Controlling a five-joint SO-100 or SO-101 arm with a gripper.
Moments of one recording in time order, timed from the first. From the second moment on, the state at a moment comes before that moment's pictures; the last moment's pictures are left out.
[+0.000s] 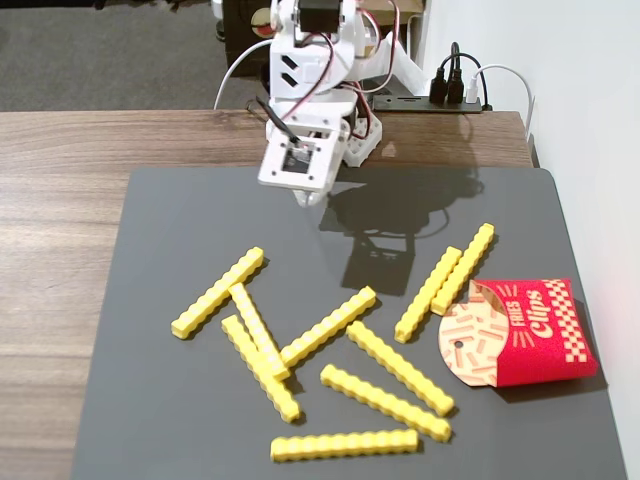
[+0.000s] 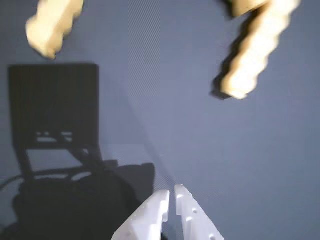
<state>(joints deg) 5.6 169.5 160.8 77.1 -82.4</state>
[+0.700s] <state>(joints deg) 20.9 138.8 144.1 64.6 -75.8</state>
